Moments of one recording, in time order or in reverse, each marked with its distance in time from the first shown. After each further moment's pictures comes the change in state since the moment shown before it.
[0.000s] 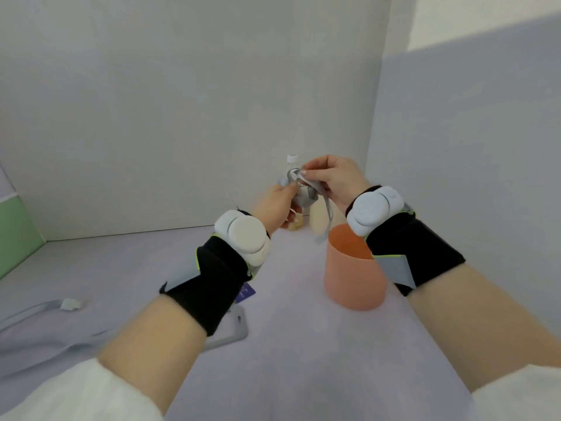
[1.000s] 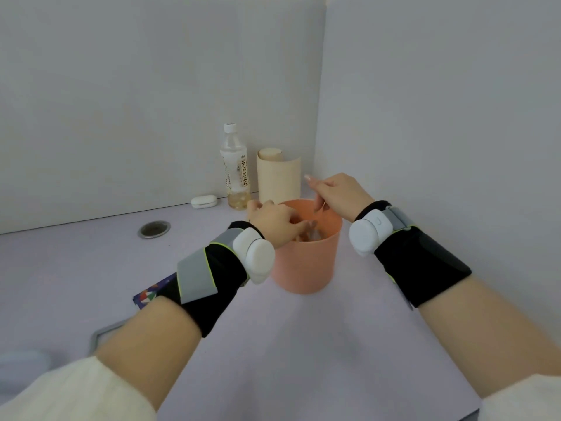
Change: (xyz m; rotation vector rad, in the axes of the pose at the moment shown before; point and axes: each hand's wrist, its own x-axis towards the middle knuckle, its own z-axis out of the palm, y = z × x) left_hand 0.032 -0.054 0.102 1.045 -0.287 0.201; right_hand -0.014 0.060 -0.119 -0.776 0.049 0.113
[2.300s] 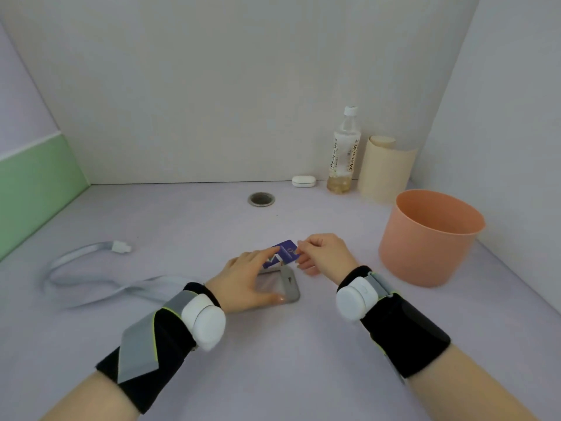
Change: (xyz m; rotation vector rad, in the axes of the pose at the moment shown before) left_hand -0.192 -0.192 0.020 -0.280 -0.127 -0.158; right_hand -0.065 -0.066 0.219 0.371 -0.353 0.196
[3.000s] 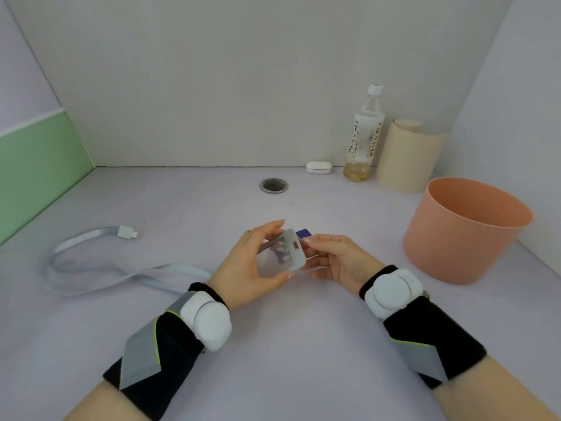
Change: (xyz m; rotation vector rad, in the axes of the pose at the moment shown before) left_hand -0.002 -0.018 0.010 -0.344 0.394 0.140; right_hand -0.007 0.005 0.006 0.447 -0.376 0.098
